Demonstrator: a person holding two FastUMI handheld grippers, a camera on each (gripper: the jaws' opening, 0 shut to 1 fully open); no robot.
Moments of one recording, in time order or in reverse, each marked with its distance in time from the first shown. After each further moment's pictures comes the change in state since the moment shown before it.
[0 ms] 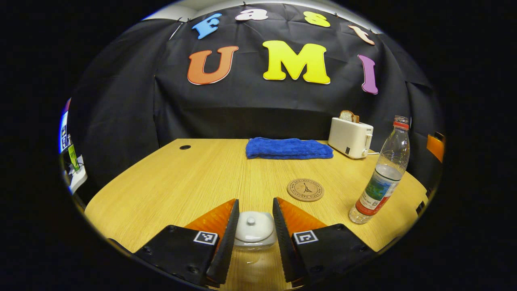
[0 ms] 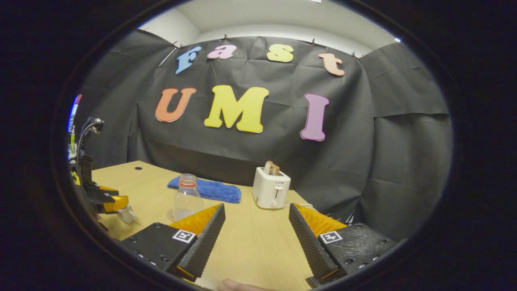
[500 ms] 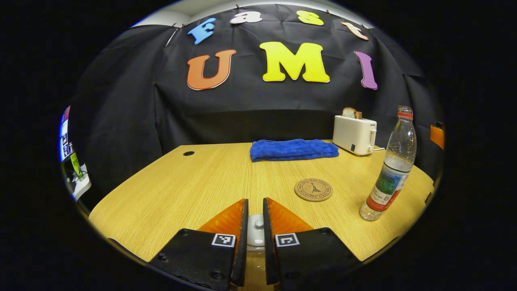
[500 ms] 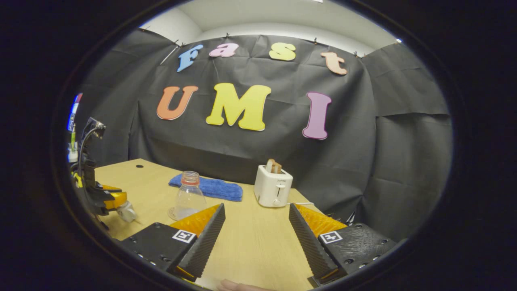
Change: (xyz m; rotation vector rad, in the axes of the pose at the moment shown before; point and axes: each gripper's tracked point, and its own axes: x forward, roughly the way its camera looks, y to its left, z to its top) left arm 0.008 0.009 -0.001 0.044 -0.030 0.026; right arm 0.002 0.005 -0.005 -0.002 0.020 0.007
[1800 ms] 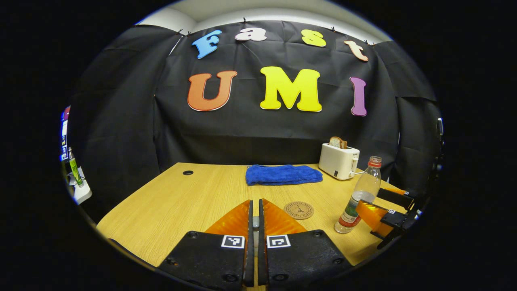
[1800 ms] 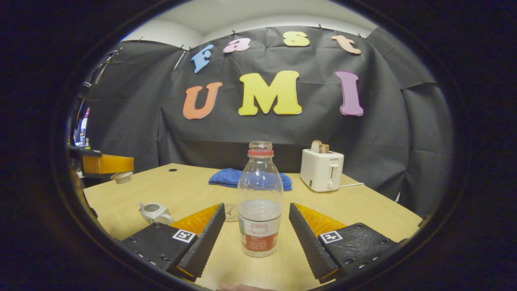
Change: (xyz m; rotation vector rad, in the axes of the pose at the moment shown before) left arm -0.060 0.024 0.073 -0.049 -0.114 -0.076; right arm 0.035 0.121 -0.054 0.130 0.022 0.215
